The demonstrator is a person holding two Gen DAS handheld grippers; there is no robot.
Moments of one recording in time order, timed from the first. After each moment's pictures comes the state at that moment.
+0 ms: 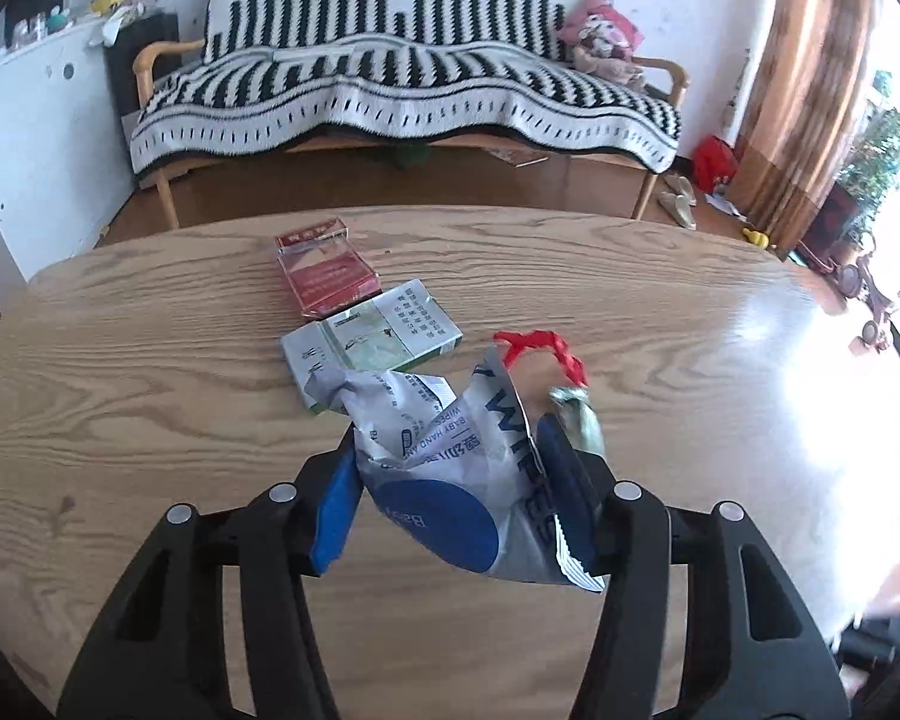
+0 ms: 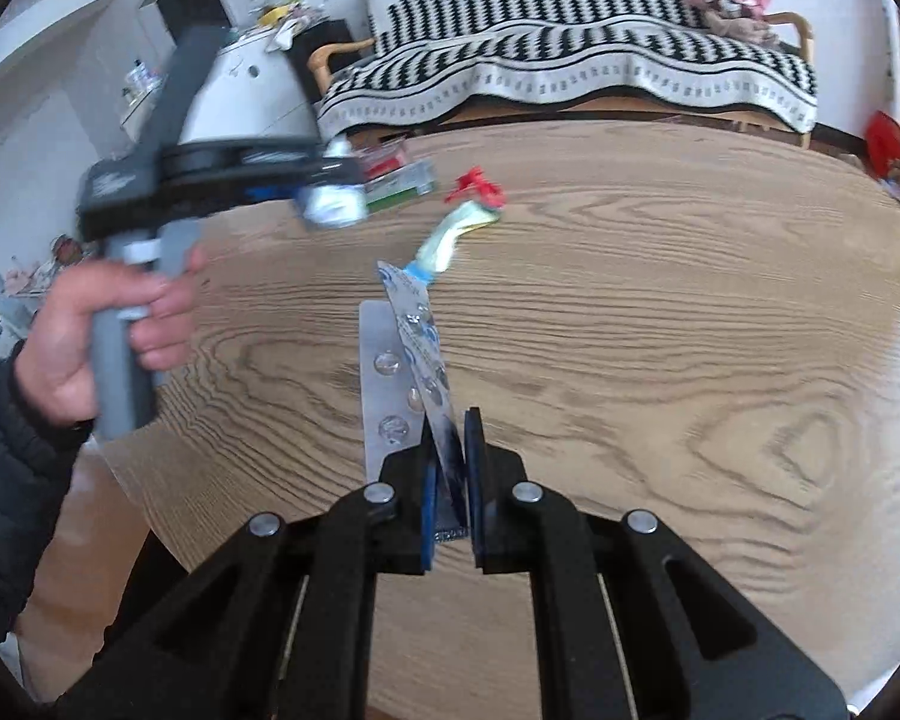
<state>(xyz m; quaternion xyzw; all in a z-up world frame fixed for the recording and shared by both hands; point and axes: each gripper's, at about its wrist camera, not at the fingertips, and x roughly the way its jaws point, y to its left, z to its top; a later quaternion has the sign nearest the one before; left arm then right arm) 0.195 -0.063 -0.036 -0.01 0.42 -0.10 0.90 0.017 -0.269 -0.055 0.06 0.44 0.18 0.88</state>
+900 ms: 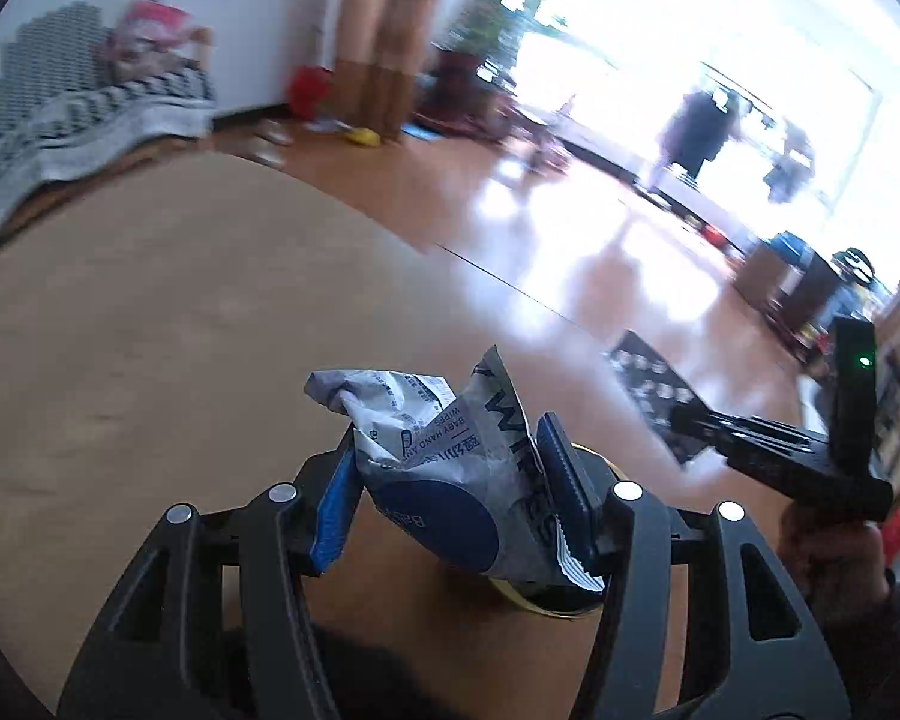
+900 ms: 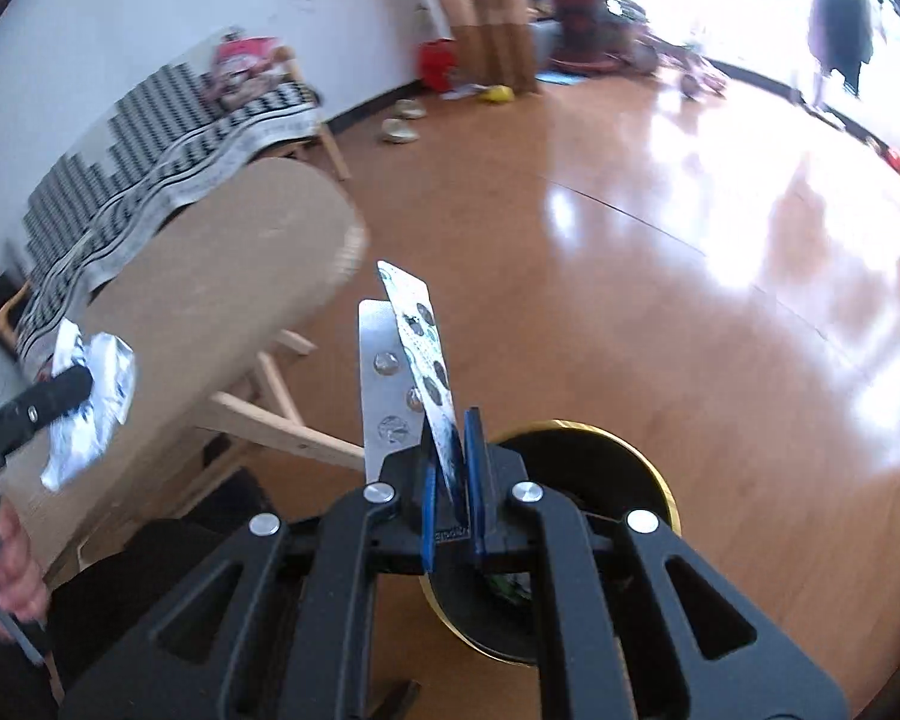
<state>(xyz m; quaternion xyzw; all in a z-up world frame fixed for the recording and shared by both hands) -0.091 -0.420 -0.041 0.09 0.40 -0.51 0.76 -0.330 -0.610 -0.066 0.25 0.38 -0.27 0.85</state>
